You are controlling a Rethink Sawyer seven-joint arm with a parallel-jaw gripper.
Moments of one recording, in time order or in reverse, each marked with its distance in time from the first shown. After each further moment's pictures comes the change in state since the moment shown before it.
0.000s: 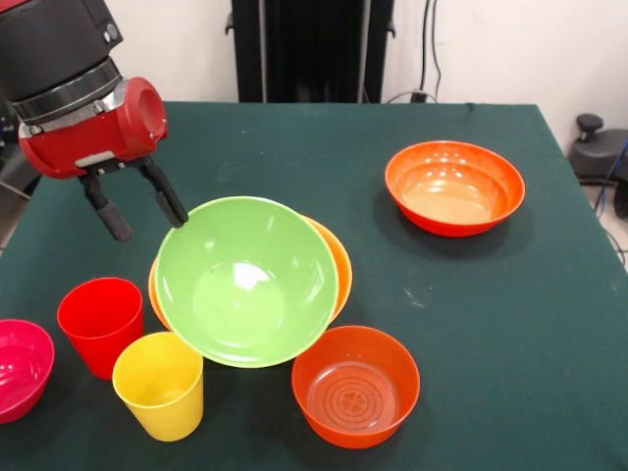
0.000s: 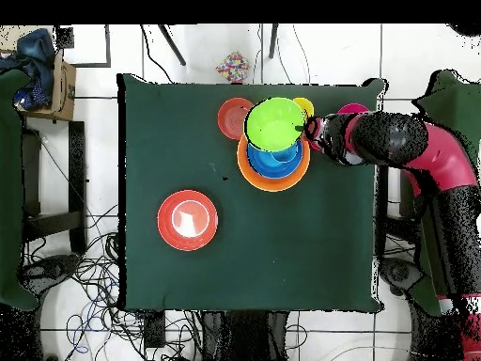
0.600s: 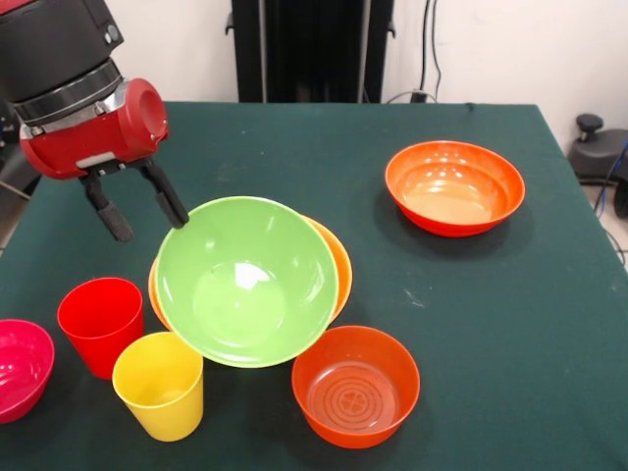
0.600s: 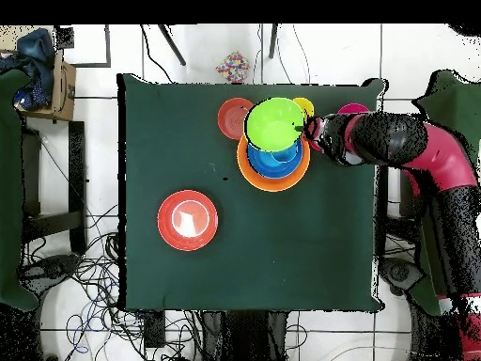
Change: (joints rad) arm 0.003 0.001 -0.004 -0.002 0.000 0.000 0.000
